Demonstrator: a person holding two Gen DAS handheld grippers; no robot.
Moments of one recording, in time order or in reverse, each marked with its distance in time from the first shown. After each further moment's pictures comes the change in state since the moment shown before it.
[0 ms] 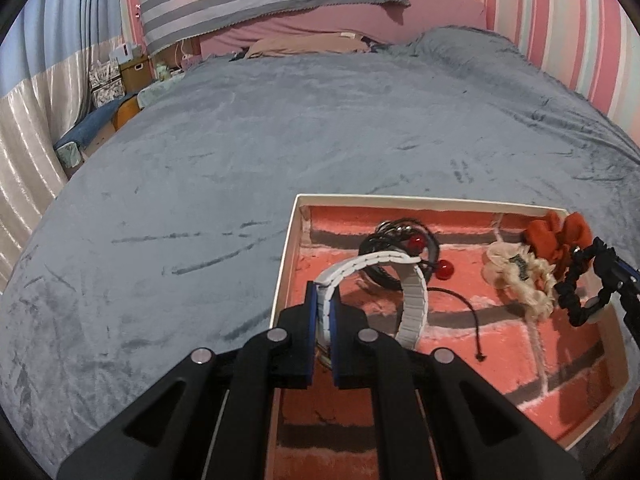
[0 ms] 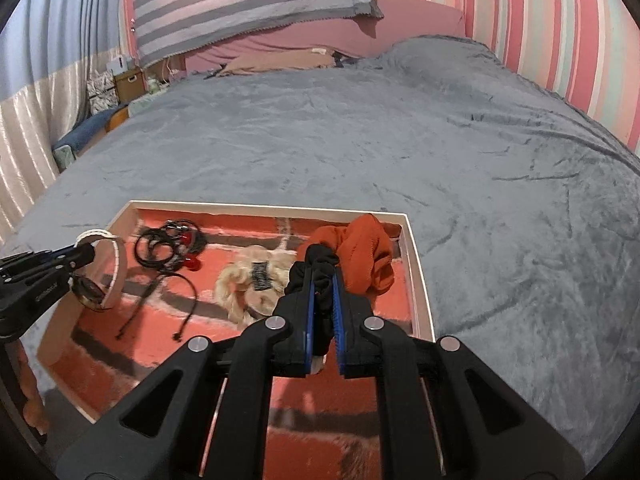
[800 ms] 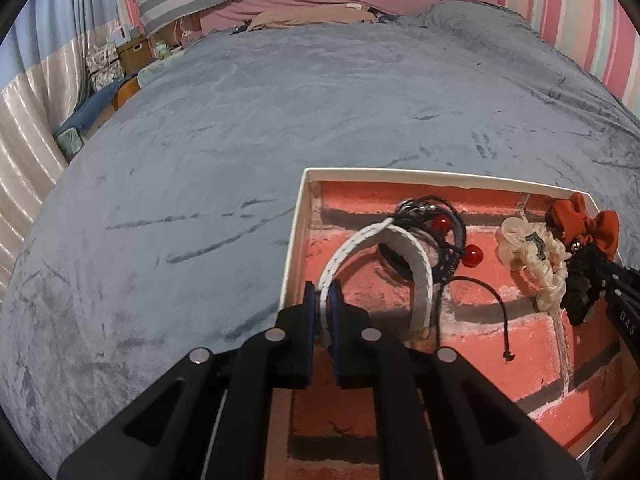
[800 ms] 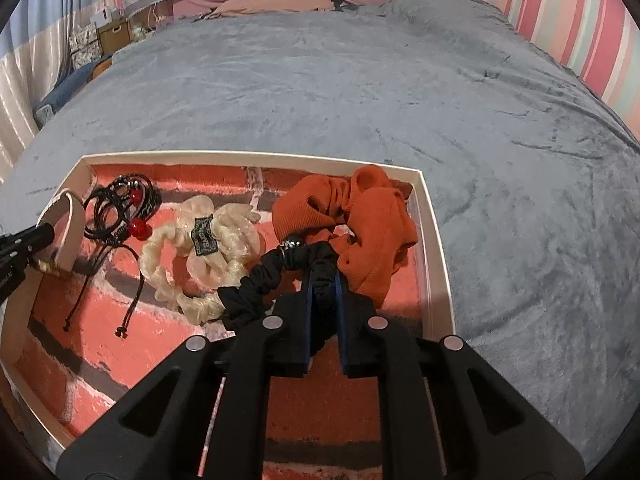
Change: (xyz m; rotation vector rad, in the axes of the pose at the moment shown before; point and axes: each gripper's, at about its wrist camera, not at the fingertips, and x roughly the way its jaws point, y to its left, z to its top) left arm 0.027 0.008 0.007 0.004 0.106 0.029; right arm 0.054 -0.001 0.001 -0.058 0.205 -0.038
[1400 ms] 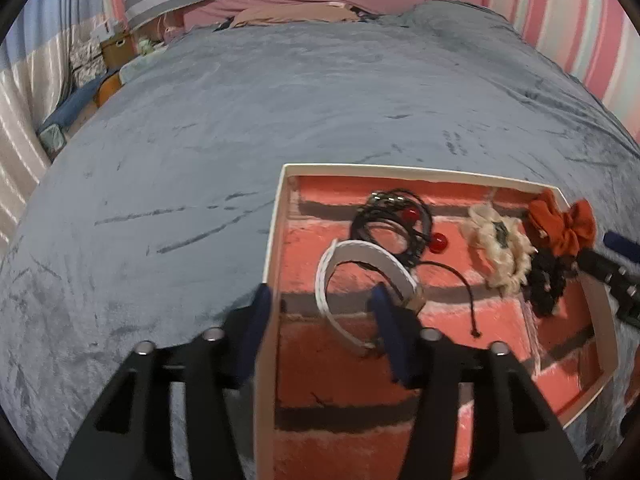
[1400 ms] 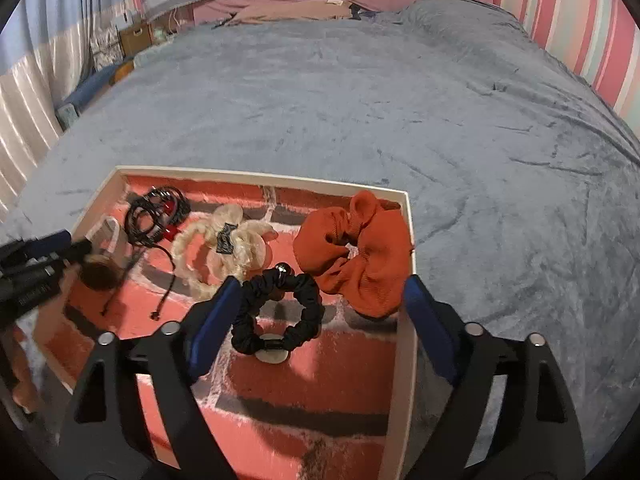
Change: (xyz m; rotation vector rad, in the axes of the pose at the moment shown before) left arm -0.021 -0.004 -0.007 0.023 0.003 -0.092; right arm -0.046 -0.025 0.008 0.000 -0.028 0.104
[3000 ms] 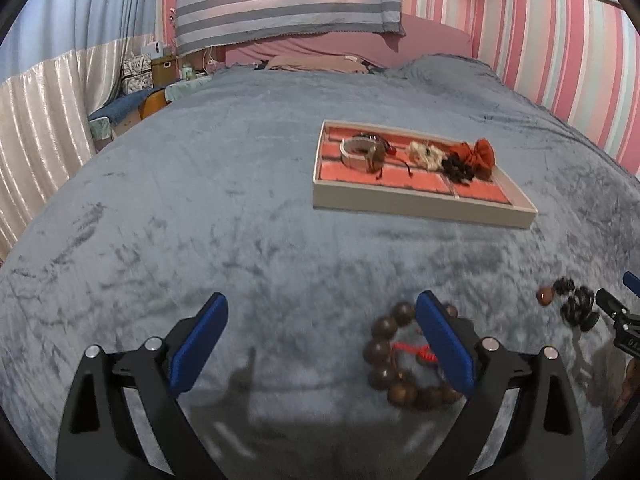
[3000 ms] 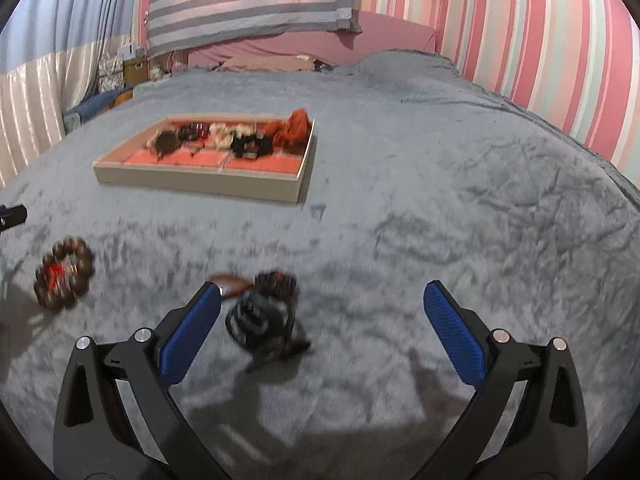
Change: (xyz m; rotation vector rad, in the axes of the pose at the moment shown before) left arm -0.196 -0.003 -0.242 -0.079 -0.208 0.017; right arm -0.177 -0.014 -0.270 -0.032 -0.222 -0.170
